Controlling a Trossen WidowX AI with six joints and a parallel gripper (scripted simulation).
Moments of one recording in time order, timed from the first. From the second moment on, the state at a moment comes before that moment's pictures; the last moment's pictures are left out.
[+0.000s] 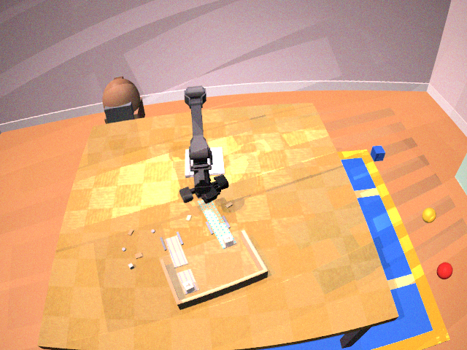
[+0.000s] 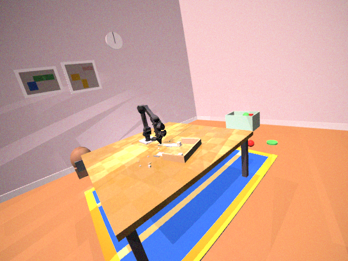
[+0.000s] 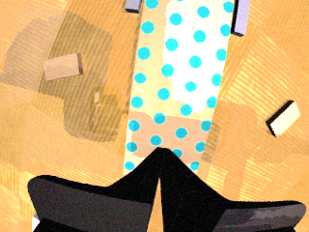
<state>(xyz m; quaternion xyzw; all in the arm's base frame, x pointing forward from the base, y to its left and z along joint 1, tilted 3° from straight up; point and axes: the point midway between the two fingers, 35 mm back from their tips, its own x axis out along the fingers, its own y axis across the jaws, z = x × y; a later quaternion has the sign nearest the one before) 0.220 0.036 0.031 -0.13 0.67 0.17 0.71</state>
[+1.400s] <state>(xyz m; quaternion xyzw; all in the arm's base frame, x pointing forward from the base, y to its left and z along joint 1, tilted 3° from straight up) 0.180 0.018 0.028 -0.13 0.67 0.17 0.71</state>
